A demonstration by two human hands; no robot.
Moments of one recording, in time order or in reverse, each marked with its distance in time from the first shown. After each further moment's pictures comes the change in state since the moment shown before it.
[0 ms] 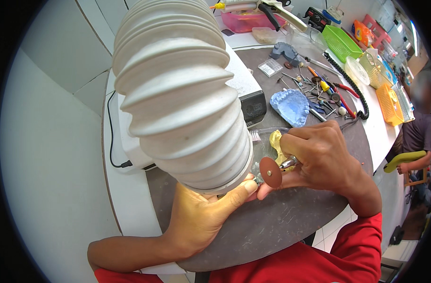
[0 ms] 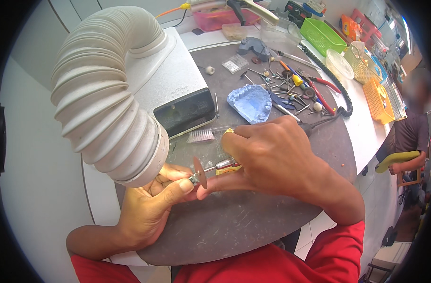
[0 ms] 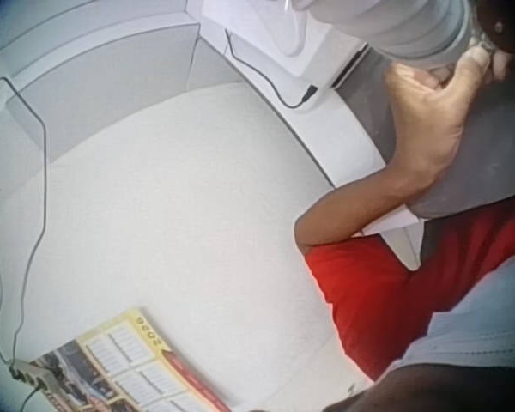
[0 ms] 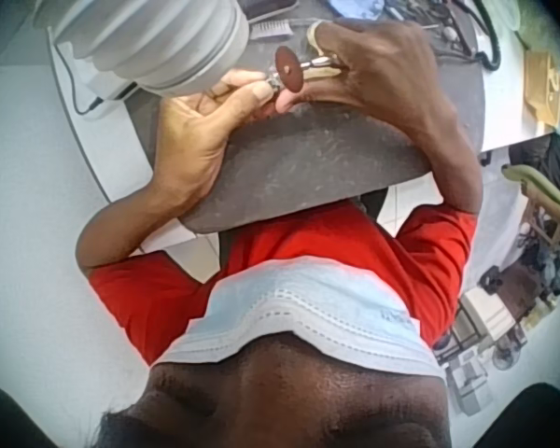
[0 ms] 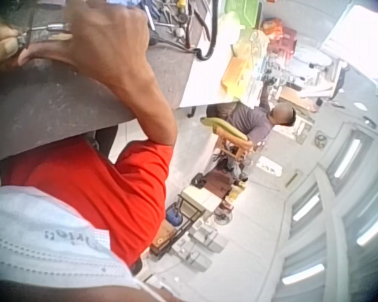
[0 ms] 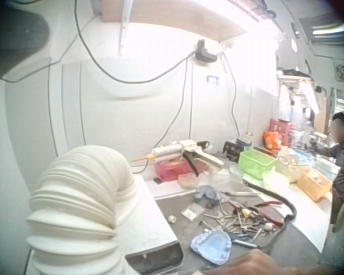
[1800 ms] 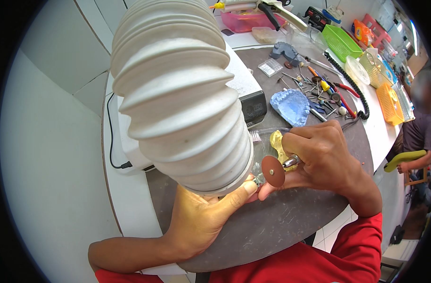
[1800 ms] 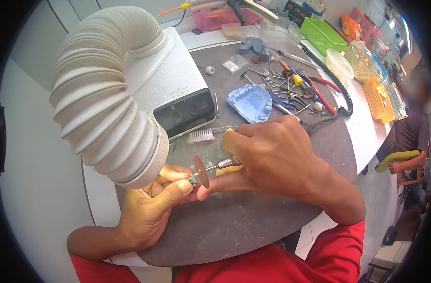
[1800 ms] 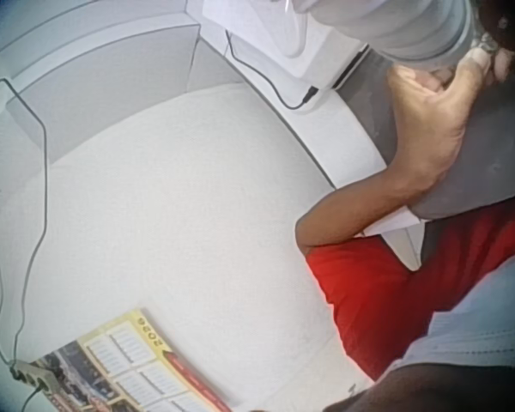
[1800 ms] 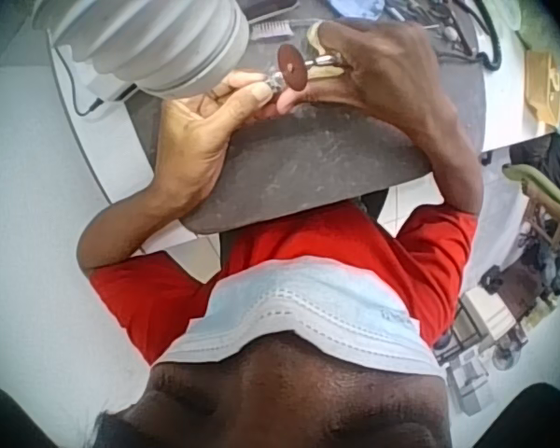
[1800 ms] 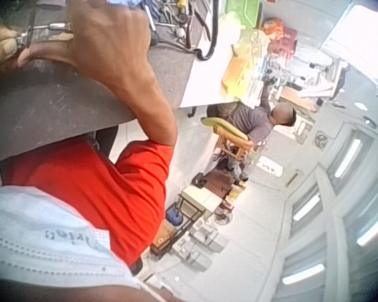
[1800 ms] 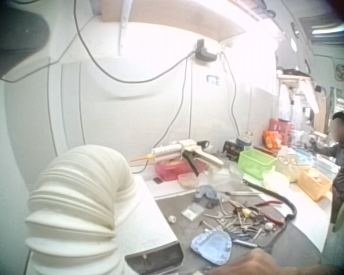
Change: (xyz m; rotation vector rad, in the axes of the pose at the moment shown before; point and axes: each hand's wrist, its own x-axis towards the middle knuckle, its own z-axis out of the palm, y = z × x) left_hand -0.001 -0.001 0.001 -0.031 -0.004 0.006; right_hand -0.002 0.001 0.001 0.013 0.025 0.002
